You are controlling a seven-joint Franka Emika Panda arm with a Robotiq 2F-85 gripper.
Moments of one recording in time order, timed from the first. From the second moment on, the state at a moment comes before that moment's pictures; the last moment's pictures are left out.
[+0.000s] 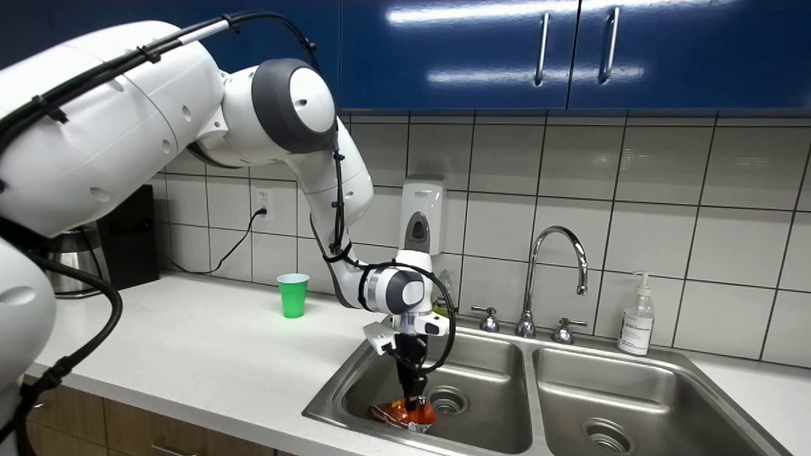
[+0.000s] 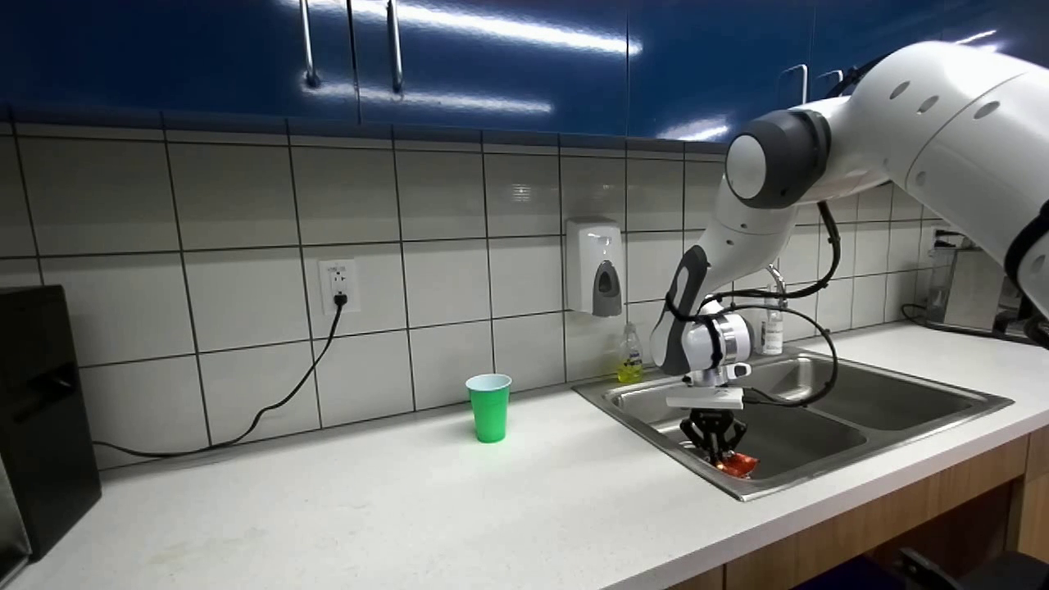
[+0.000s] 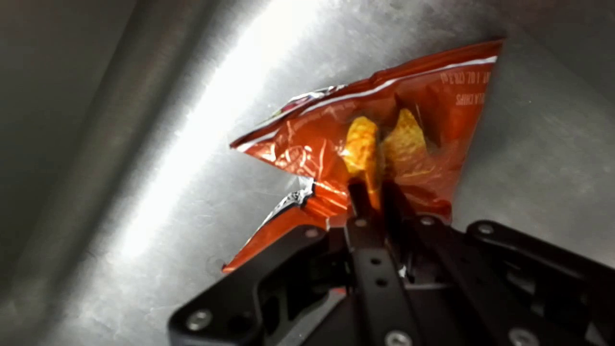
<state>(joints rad) -0.08 0.85 -0.23 -1.78 0.11 2.50 0.54</state>
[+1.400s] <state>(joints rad) -0.02 0.65 -0.30 -1.86 0.10 2.51 0.54</state>
